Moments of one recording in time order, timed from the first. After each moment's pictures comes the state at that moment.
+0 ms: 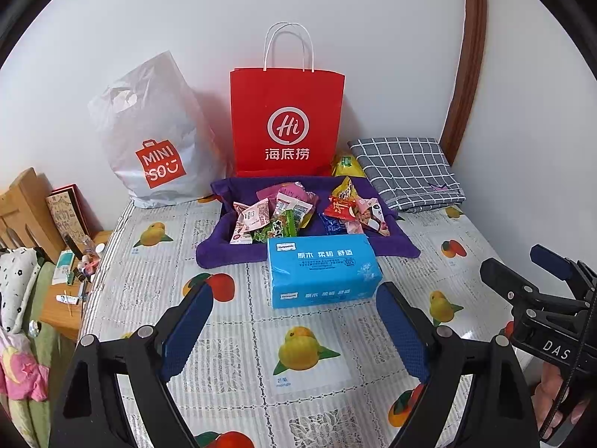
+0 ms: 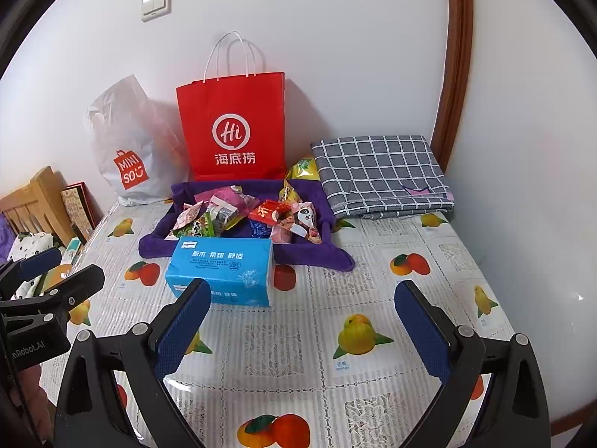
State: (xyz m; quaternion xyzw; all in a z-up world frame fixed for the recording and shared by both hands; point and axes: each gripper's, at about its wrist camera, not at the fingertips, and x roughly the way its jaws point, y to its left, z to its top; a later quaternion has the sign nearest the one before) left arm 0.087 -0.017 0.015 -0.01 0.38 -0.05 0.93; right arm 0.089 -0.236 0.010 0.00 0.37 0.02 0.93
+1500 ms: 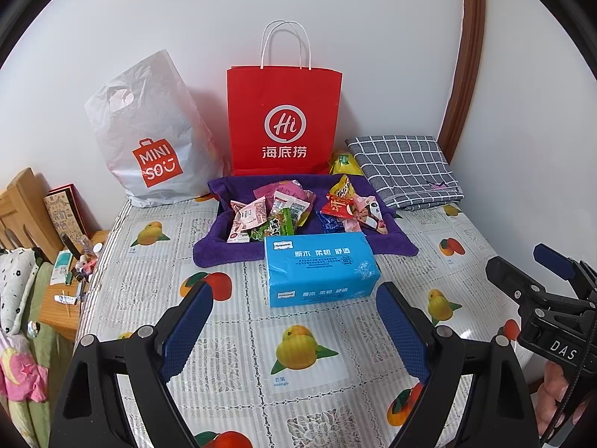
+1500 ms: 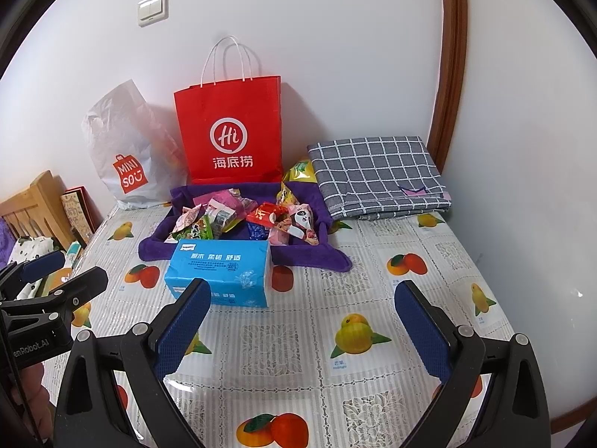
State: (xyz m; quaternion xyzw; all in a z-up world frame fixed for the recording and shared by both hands) left arm 0.087 -0.020 0.013 -0.01 0.38 -0.05 0.92; right arm 0.087 -0.241 0.013 0.00 0.36 0.02 0.93
